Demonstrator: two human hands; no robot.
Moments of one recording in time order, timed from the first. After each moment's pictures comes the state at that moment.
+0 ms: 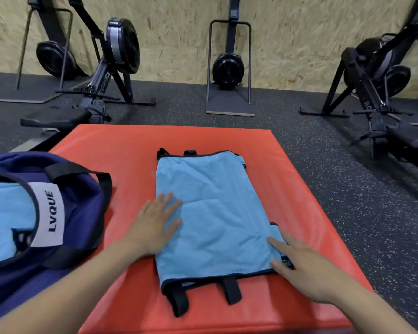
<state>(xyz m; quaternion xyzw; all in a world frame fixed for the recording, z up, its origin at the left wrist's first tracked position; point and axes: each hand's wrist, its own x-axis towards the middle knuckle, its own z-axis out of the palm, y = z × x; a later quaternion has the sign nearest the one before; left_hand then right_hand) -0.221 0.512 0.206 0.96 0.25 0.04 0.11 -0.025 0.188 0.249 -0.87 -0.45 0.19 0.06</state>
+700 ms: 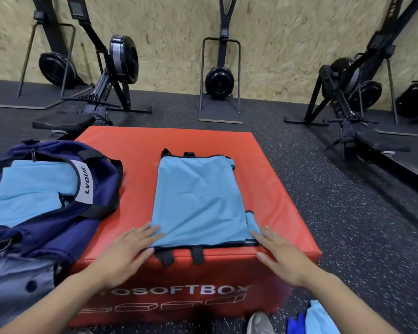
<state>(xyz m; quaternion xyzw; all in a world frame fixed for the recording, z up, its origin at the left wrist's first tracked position) -0.382 0.422 0.197 0.98 0.13 0.08 0.16 -0.074 0.093 0.227 -0.84 -0.53 0.12 0.07</state>
